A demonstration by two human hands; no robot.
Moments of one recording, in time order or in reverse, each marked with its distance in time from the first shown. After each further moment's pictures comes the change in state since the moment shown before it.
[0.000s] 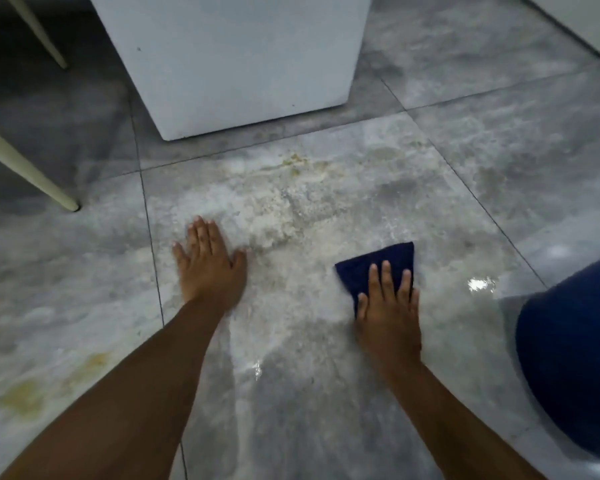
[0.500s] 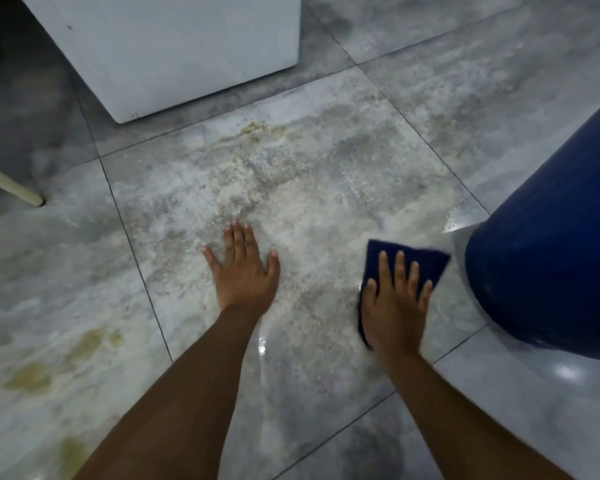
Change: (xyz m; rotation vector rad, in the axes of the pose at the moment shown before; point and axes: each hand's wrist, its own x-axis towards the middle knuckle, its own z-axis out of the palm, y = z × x) left_hand -0.084 0.056 0.025 0.026 -0.060 0.222; right_hand -0.079 0.043 -0.003 0.057 0.019 0.314
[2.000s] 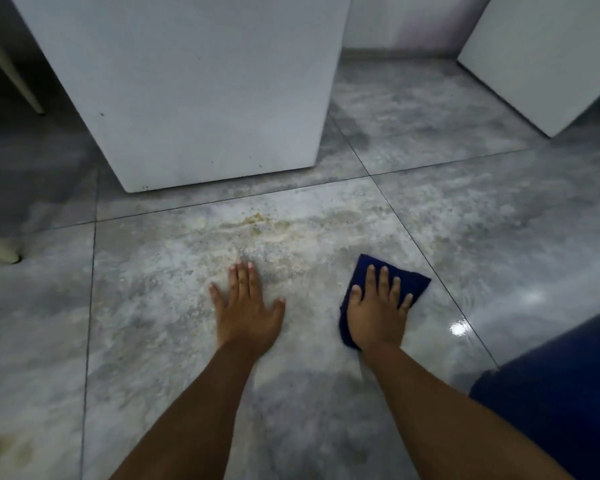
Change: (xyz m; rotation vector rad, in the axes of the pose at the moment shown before) left_hand 0.104 0.055 -0.012 -0.108 0.051 -0.106; right_hand 0.204 -0.056 -0.013 0.005 -0.116 -0.064
